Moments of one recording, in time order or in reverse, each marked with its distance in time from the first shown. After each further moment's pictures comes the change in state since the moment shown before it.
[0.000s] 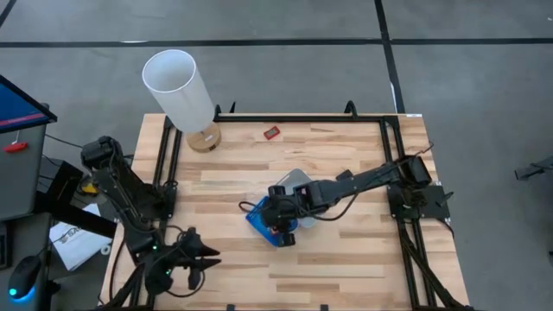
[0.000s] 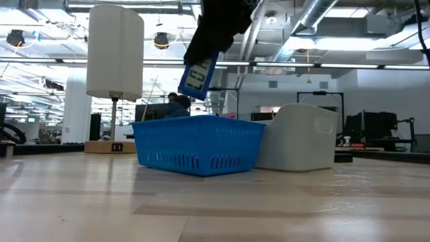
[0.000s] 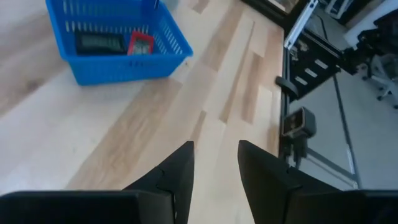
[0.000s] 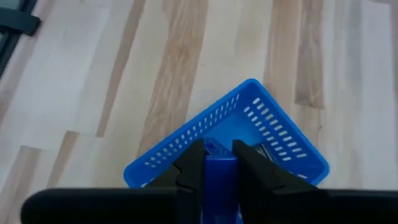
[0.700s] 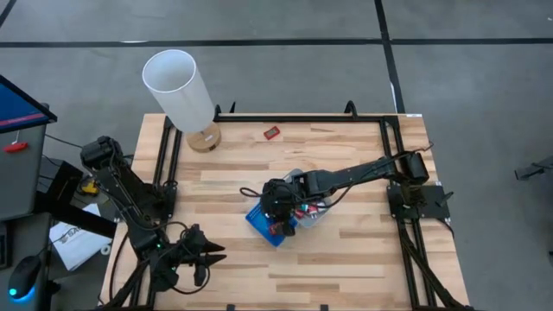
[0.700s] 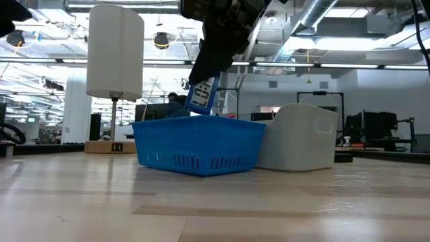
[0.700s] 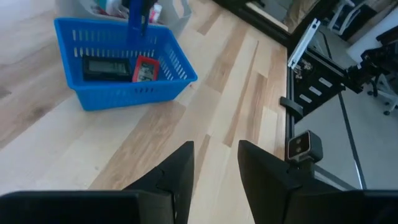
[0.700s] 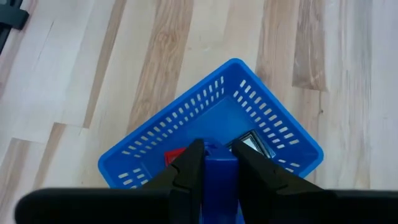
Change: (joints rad) left arm 0.049 0.000 0.000 0.050 -0.036 0.066; right arm -0.082 0.000 -0.044 0.016 -0.114 -0.015
